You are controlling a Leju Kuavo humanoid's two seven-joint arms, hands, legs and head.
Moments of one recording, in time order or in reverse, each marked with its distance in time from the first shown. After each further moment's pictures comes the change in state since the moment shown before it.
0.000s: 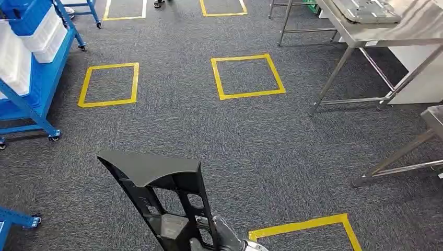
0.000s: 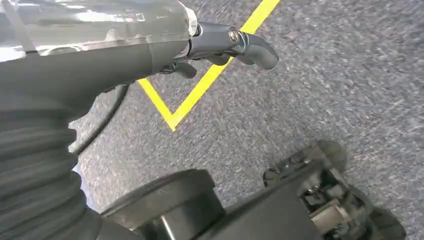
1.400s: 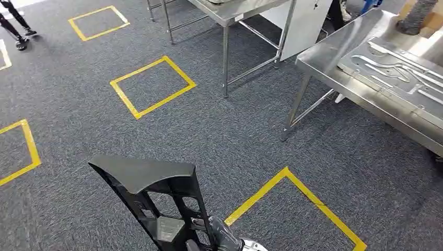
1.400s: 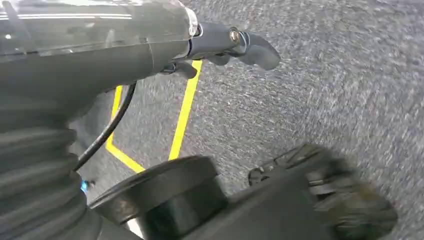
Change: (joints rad) left arm 0.025 0.000 0.002 0.000 0.014 0.028 -0.011; right arm -0.030 0.002 0.027 0.029 -0.007 0.018 -0.018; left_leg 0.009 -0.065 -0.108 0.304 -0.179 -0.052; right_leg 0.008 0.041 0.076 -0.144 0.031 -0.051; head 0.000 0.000
